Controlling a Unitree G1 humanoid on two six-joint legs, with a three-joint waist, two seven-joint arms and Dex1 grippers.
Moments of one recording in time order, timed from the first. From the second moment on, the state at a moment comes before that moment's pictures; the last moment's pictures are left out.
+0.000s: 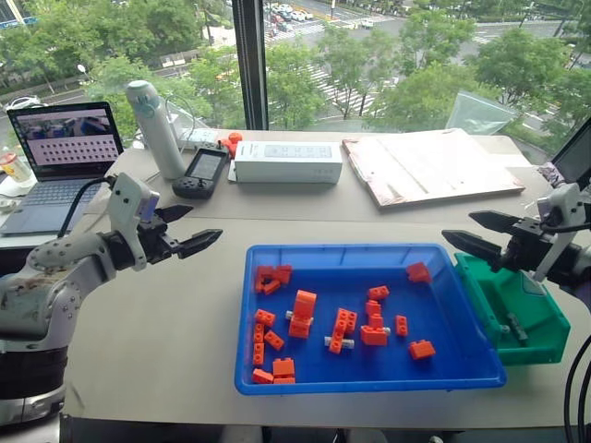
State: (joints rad) left arm -0.39 0.83 0.26 -0.23 -0.61 0.74 -0.76; right arm -0.33 -0.88 -0.38 0.02 0.57 0.57 0.93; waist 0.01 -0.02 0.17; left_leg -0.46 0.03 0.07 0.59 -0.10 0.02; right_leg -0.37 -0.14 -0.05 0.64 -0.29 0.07
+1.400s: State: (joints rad) left arm -0.37 1.07 0.11 -0.53 -0.82 0.82 -1.20; right arm -0.46 -1.04 0.40 -0.52 0.34 0.75 1.18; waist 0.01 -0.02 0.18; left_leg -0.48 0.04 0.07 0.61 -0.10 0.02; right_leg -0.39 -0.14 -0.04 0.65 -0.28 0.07
